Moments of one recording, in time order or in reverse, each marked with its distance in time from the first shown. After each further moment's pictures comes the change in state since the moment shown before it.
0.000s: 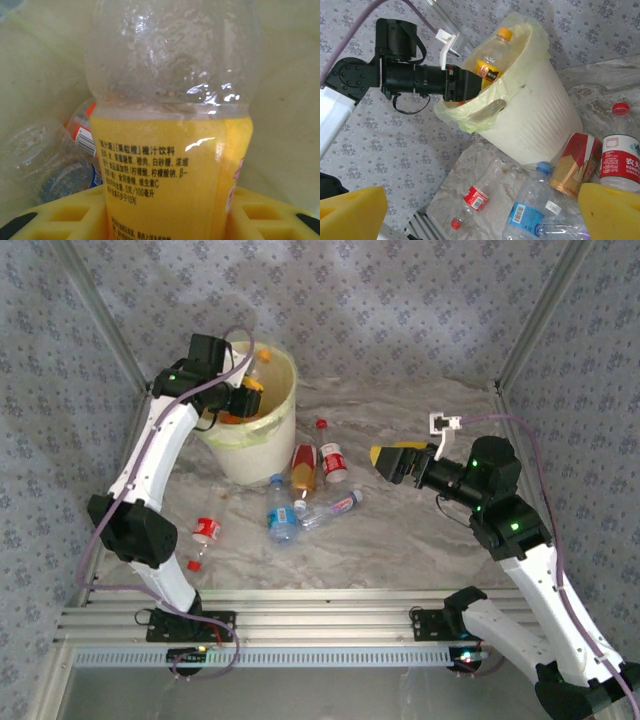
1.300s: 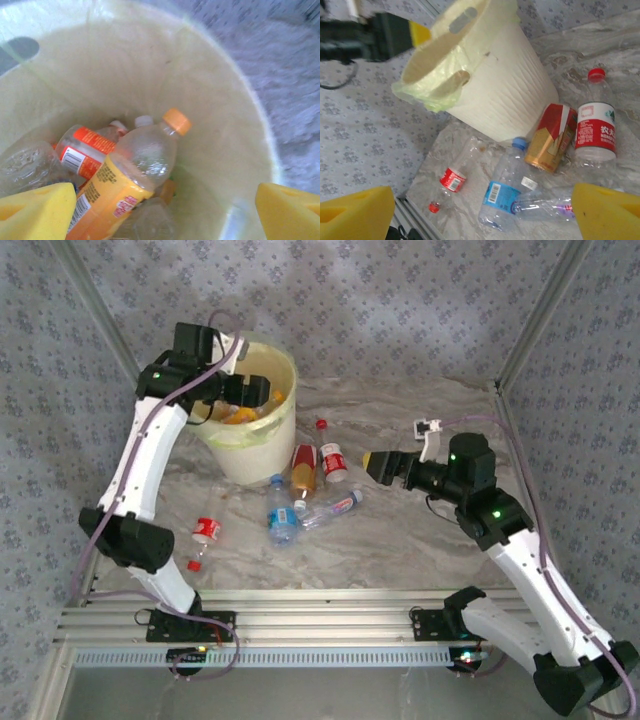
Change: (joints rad) left arm 0.005 -0.063 0.105 -0.009 0.119 -0.103; right arm 0.019 0.085 -0.058 -0.038 0.035 -0.045
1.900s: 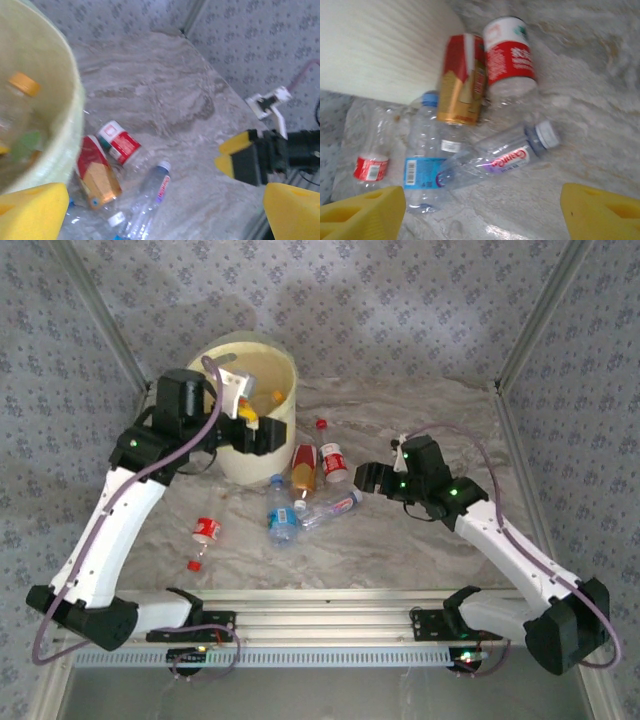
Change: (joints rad) left arm -0.188 -0.430 -0.452 0.184 0.198 -0.154; right arm 0.080 0.225 -0.084 -0.092 0.251 0.117
